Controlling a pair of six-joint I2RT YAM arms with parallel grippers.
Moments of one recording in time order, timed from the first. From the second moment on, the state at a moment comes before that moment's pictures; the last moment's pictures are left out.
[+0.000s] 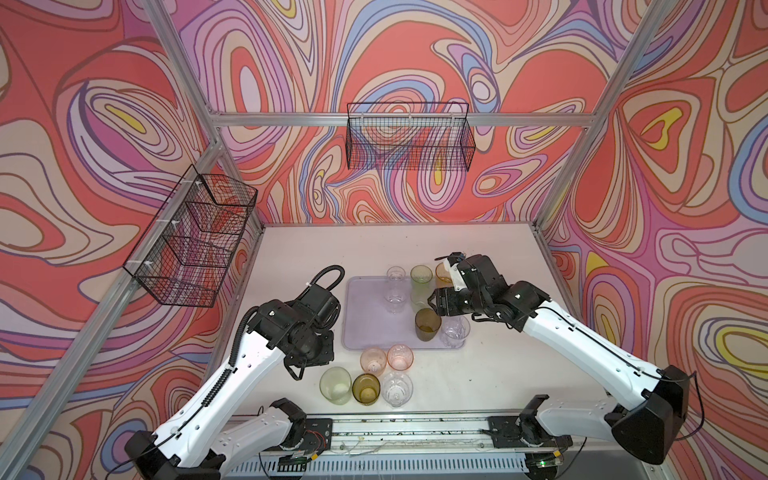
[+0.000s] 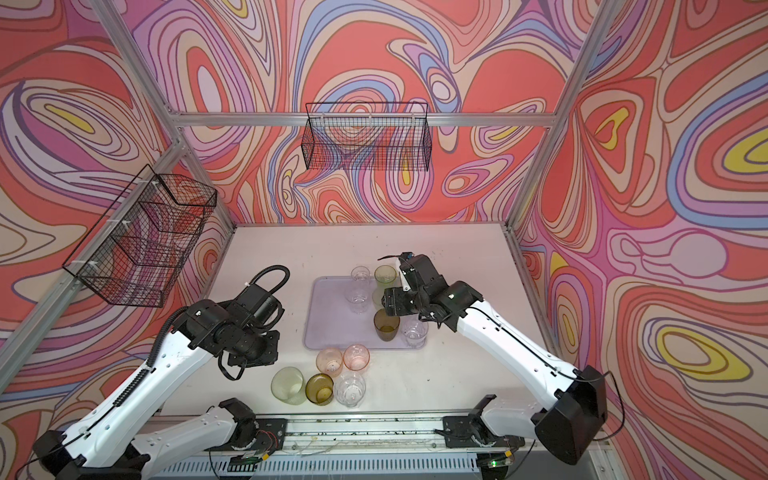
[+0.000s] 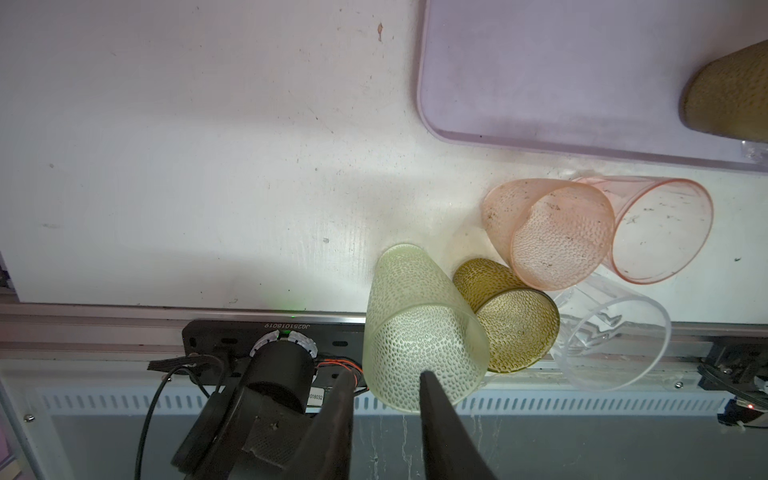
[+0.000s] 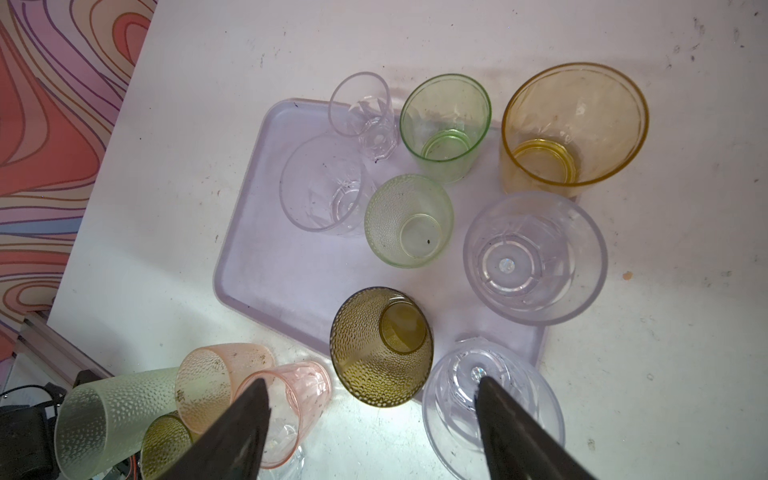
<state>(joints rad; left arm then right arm) -0.56 1.01 1.11 -1.51 -0.02 -0.70 0.64 1.27 1.16 -0.74 -0.03 0.46</state>
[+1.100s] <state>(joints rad) -0.56 0.98 0.86 -1.44 0.08 -0.74 0.64 1.23 1.11 -0.73 -0.05 0.49</state>
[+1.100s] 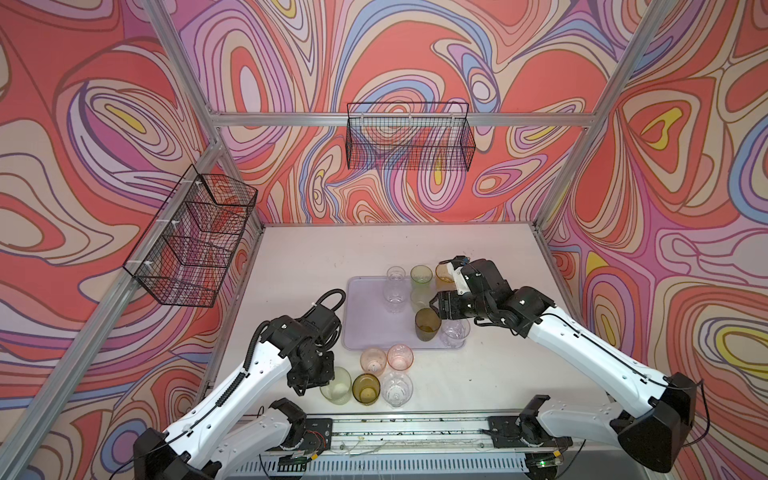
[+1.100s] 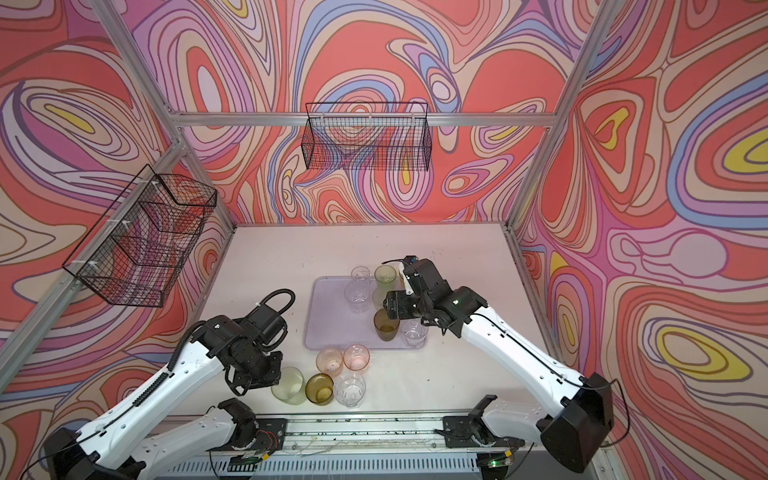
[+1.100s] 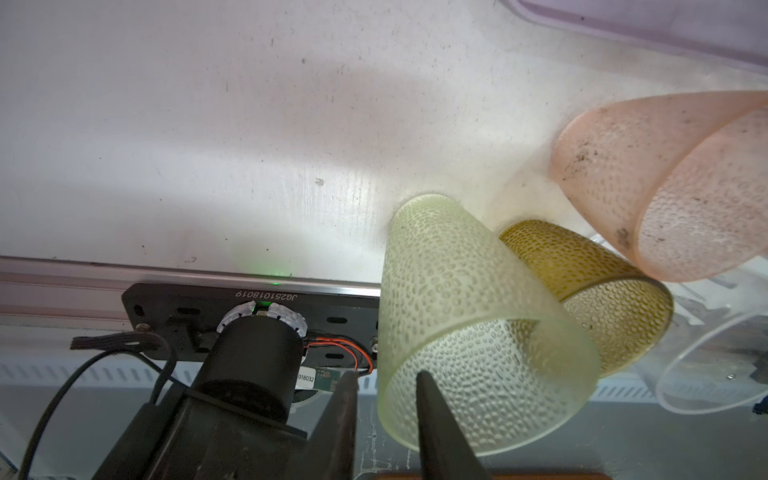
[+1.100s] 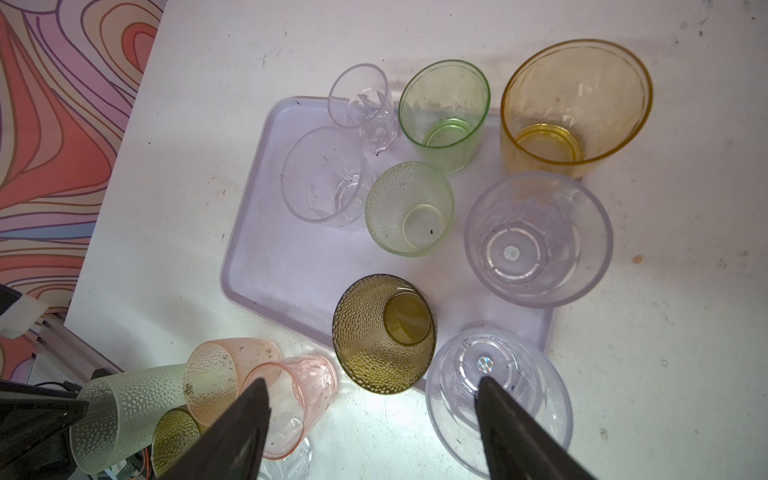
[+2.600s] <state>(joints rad) -0.56 1.12 1.04 -1.55 -0.06 -0.67 0.64 1.24 1.10 -0.75 -0.01 0.52</state>
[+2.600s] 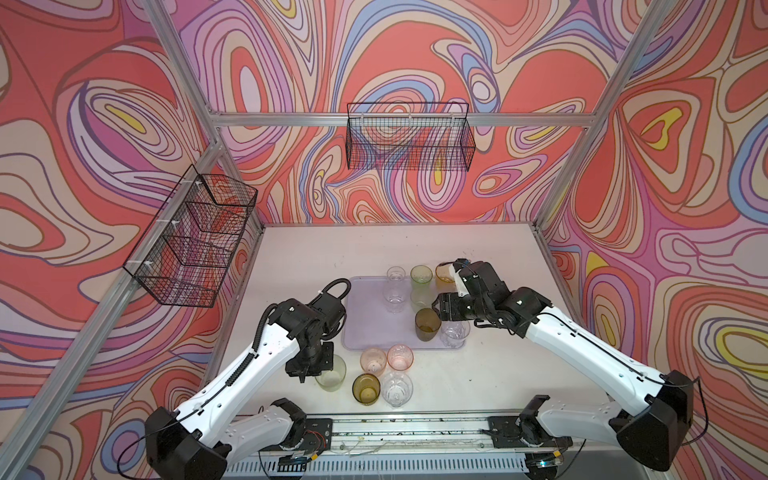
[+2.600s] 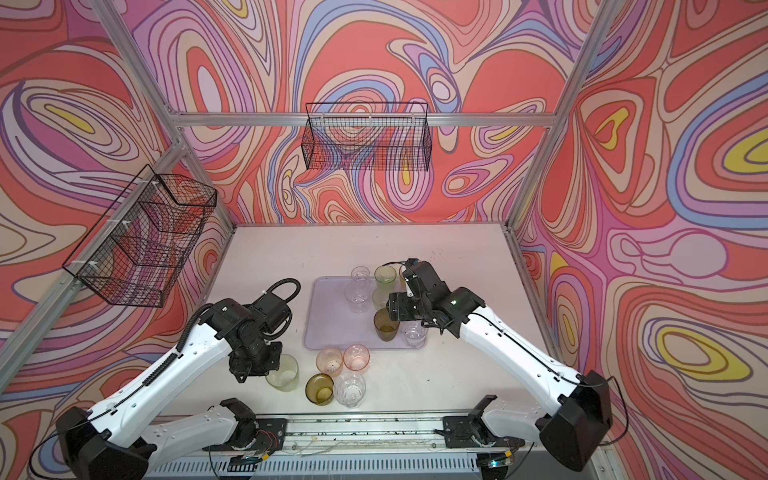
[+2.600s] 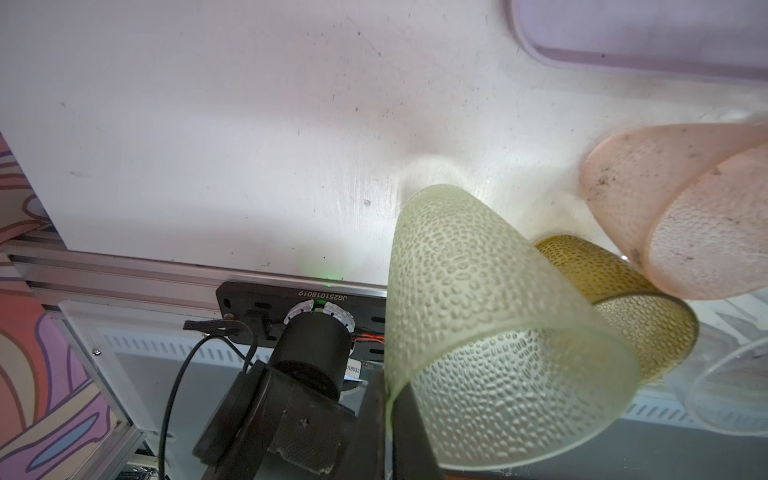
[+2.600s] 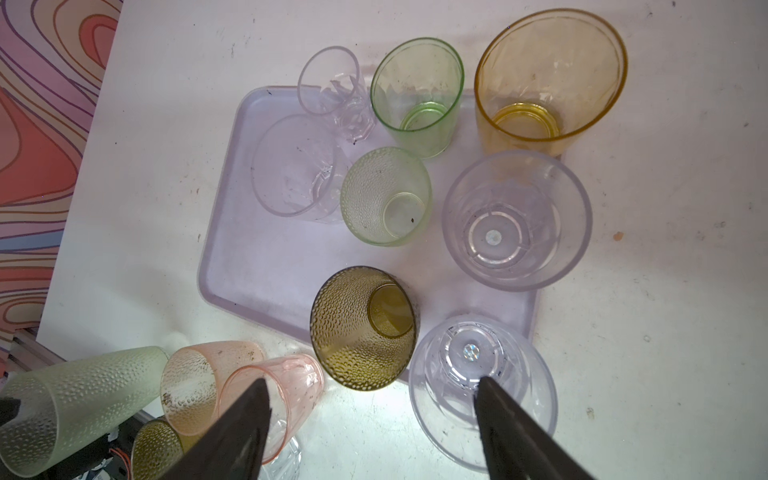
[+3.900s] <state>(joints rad) -0.45 1.44 1.38 -1.30 -0.01 -0.44 0.64 1.19 1.11 -0.83 0.05 0.57</state>
